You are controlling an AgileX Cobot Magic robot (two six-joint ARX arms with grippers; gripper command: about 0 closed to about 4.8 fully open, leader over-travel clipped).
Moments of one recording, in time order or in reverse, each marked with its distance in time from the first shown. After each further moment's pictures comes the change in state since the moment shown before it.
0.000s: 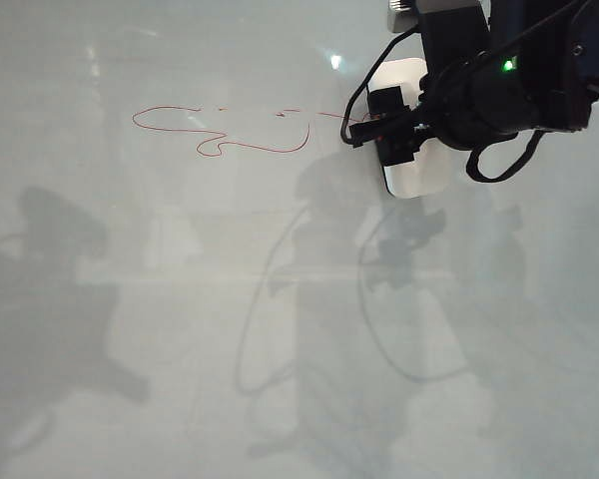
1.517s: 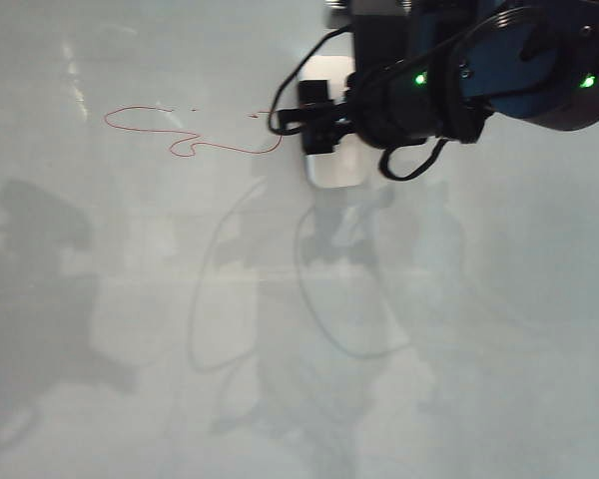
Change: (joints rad) left arm 0.077 0.001 0.000 0.000 0.000 0.000; right arm 0.072 0.182 0.214 0.016 -0.120 0.078
